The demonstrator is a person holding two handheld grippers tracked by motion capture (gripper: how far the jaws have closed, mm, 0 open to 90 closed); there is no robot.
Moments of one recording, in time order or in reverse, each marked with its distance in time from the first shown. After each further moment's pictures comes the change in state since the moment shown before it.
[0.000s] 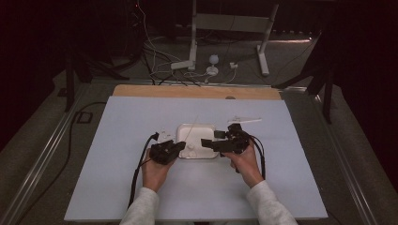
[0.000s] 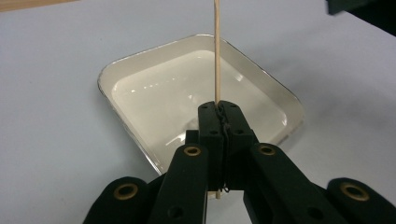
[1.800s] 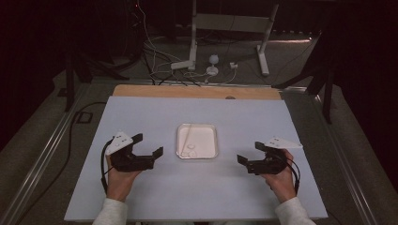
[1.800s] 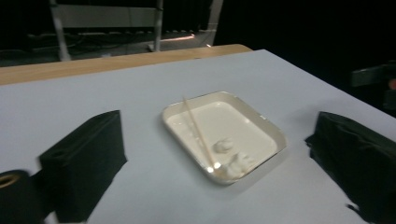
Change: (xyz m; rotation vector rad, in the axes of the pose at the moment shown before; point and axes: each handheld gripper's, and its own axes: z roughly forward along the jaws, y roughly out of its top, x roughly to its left) left arm 0.034 -0.021 -0.113 -0.261 0.026 -0.039; right arm -0.022 -0.064 -0.092 -0.083 -0.280 -0.141
